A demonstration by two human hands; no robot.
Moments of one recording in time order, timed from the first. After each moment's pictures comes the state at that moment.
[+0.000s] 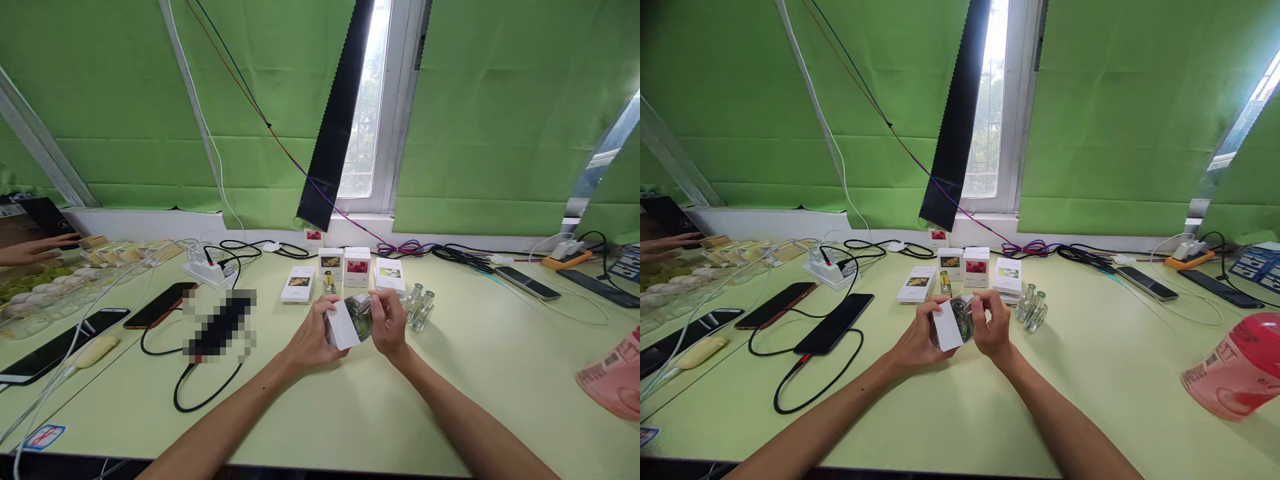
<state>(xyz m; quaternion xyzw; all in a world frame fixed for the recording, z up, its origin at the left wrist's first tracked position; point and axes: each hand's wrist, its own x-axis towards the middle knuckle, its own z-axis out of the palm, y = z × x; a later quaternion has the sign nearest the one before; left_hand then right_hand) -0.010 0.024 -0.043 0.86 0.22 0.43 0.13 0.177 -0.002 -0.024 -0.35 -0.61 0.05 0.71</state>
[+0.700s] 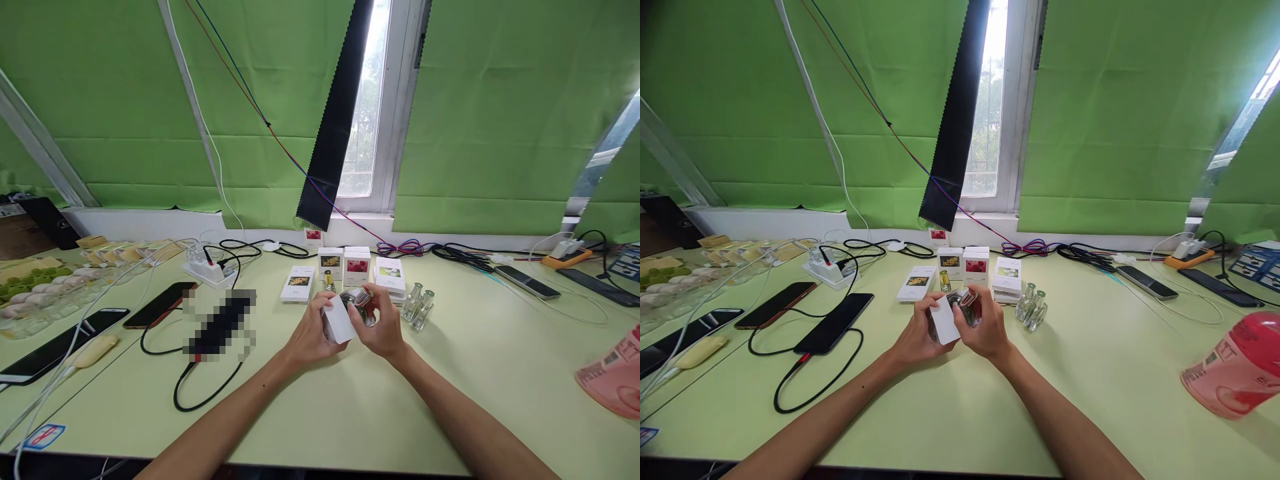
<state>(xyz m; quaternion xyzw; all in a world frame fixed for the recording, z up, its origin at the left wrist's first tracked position) -0.010 0.028 -0.046 0.85 0.24 0.46 0.13 0.173 -0.007 -0.017 -0.37 -0.68 0.02 0.64</state>
